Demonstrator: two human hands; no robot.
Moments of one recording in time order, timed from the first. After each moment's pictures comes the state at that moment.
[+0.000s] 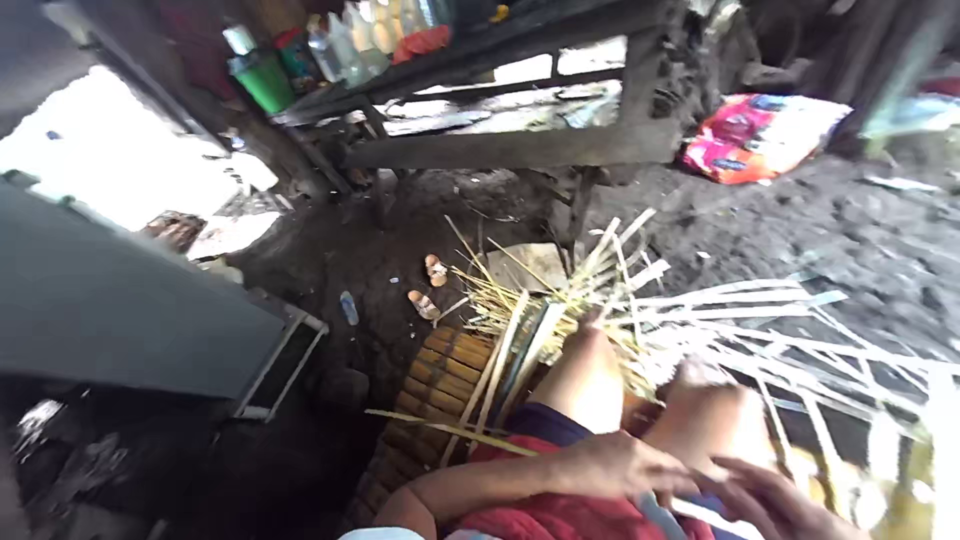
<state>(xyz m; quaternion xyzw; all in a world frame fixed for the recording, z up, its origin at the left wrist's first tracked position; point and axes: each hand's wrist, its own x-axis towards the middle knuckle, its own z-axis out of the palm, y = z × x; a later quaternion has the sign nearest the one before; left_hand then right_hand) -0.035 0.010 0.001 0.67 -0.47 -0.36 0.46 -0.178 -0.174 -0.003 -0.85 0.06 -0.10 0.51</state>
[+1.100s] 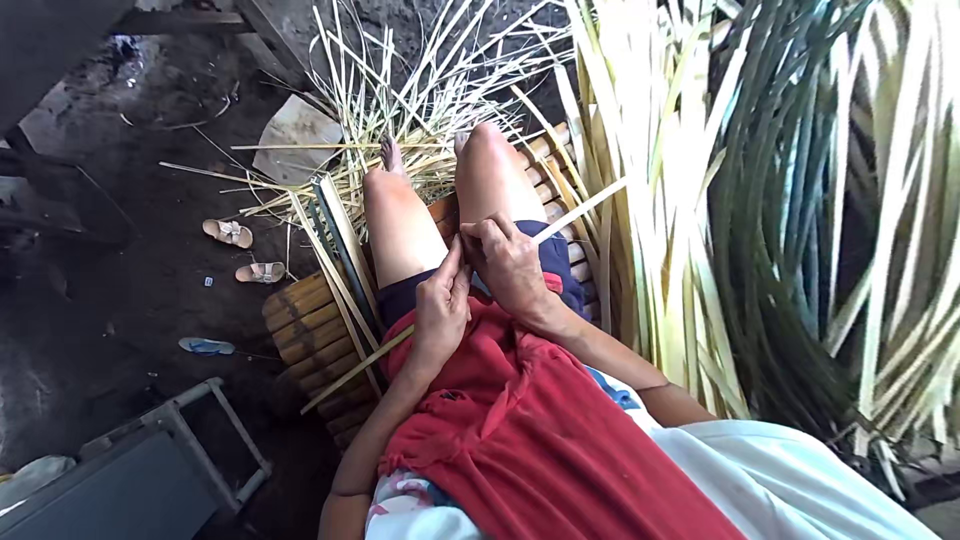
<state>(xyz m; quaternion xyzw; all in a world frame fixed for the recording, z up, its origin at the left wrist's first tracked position) -0.044 0.019 0.014 0.71 -0.31 -0.41 0.48 -0.132 -0.082 -0.010 -0.87 0.30 -0.30 0.24</state>
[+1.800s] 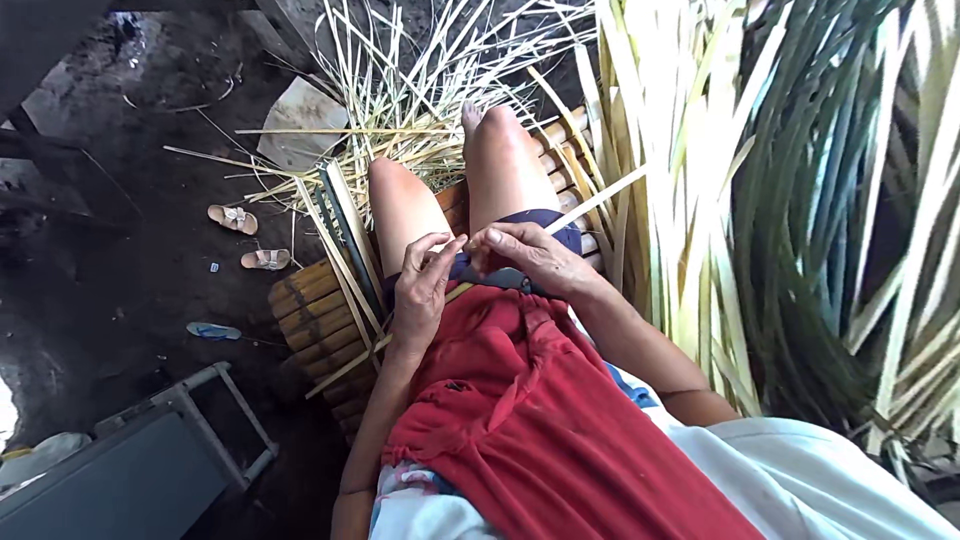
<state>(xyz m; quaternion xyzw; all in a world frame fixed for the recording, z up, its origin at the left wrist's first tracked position) -0.016 0.038 -0.011 0.70 -0.50 -0.16 0.48 -0.152 -0.118 0.007 -0.59 0.21 -0.07 0.78</state>
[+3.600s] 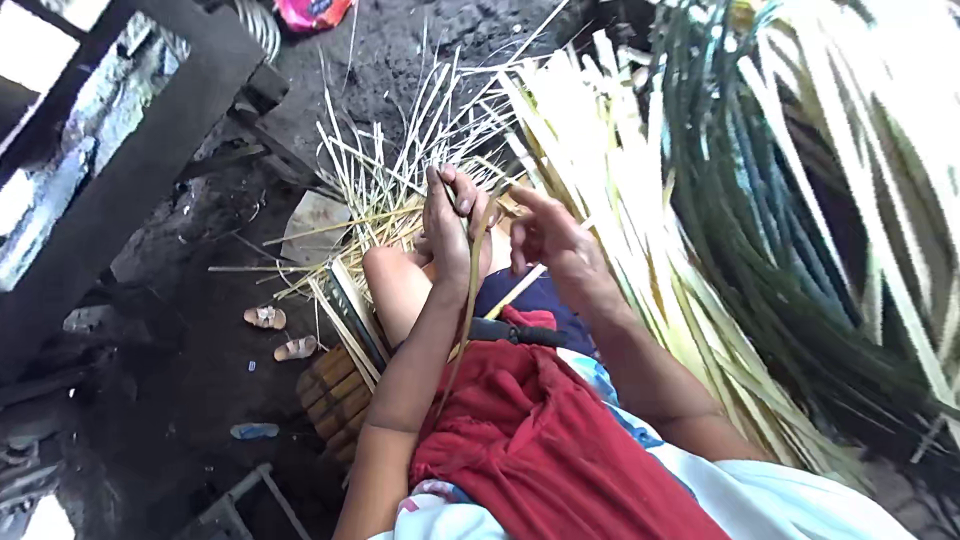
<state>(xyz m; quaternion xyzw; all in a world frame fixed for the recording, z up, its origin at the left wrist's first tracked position) -0.038 -0.162 0.088 0.34 -0.08 -0.51 0.78 -0.182 -0.158 0.057 -0.64 0.22 -0.36 0.64</state>
